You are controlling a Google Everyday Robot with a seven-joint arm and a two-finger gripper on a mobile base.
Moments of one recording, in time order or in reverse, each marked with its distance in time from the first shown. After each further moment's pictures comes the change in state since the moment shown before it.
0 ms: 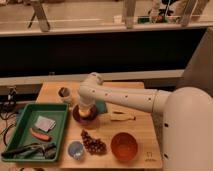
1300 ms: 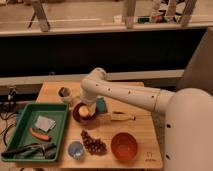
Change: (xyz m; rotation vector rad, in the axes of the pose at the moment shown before) arm 0.011 0.000 -0.006 -0.028 -0.041 -0.100
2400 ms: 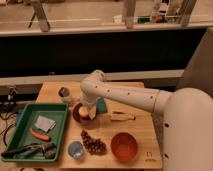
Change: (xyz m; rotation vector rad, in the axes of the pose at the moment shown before) arm -0.009 0.016 0.009 -0.051 -0.008 0.030
